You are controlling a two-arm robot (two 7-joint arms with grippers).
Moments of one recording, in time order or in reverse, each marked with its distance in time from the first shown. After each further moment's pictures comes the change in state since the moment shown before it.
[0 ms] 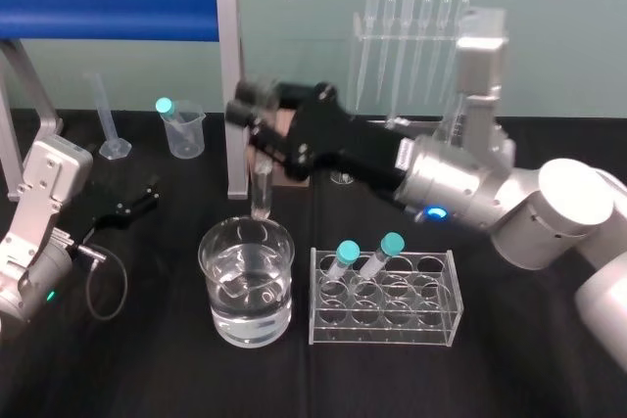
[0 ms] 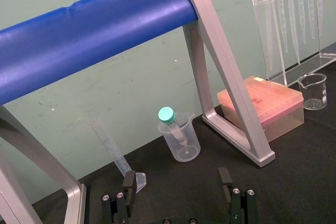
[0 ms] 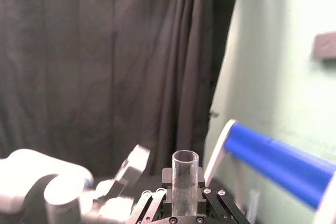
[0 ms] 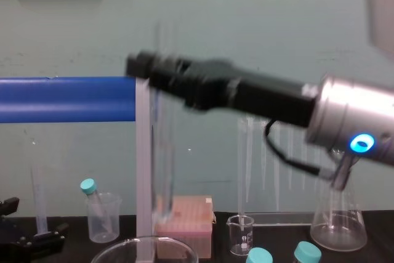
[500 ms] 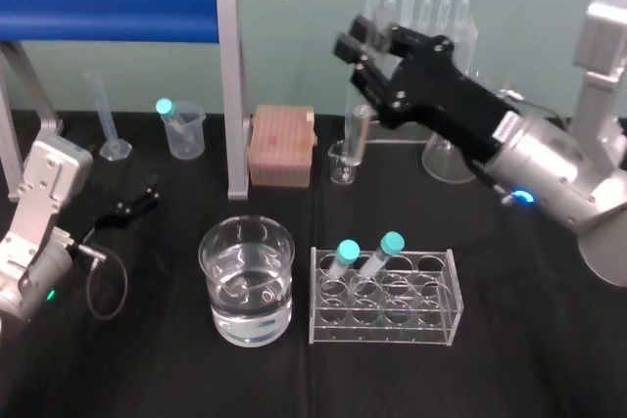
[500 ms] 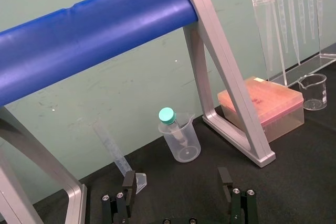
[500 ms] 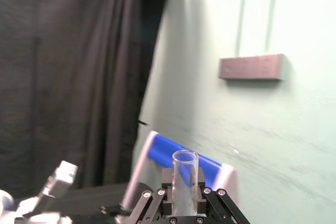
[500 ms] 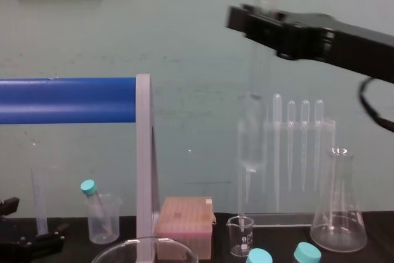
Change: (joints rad) left arm 0.000 0.000 0.000 0.000 0.000 0.000 0.000; right arm -0.155 0.111 0.176 -0.220 -0.047 0.017 -0.242
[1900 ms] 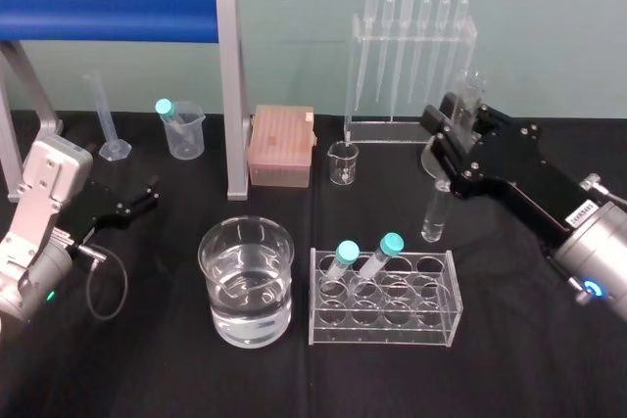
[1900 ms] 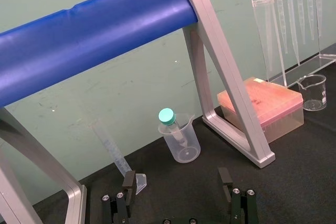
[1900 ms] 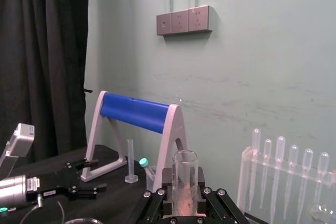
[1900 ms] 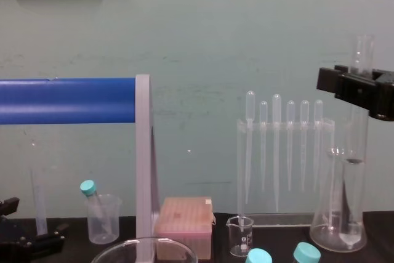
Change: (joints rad) left arm 0.000 0.000 0.000 0.000 0.000 0.000 0.000; right arm -0.391 0.047 0.217 -0.290 -0.097 0.160 -0.236
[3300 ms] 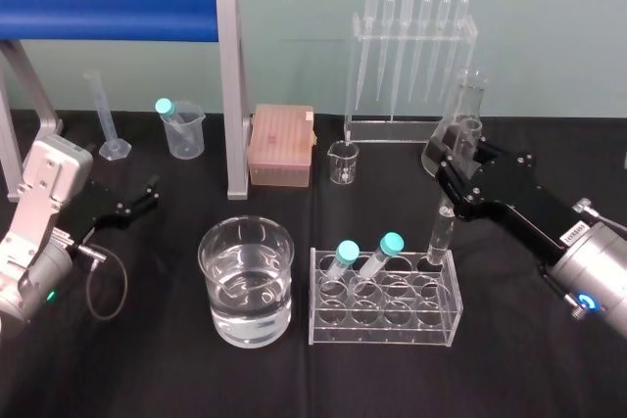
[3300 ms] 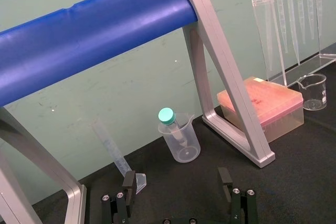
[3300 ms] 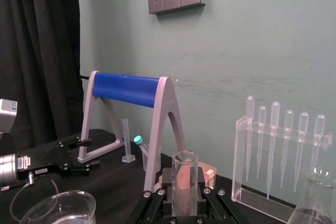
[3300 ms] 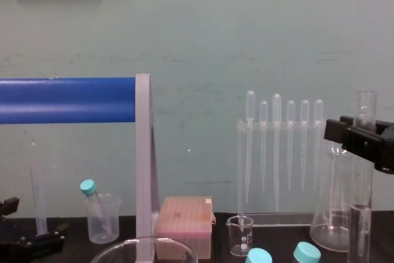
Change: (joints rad) left arm 0.000 0.000 0.000 0.000 0.000 0.000 0.000; right arm 0.006 -0.040 0.024 0.134 0.003 -0.022 0.087
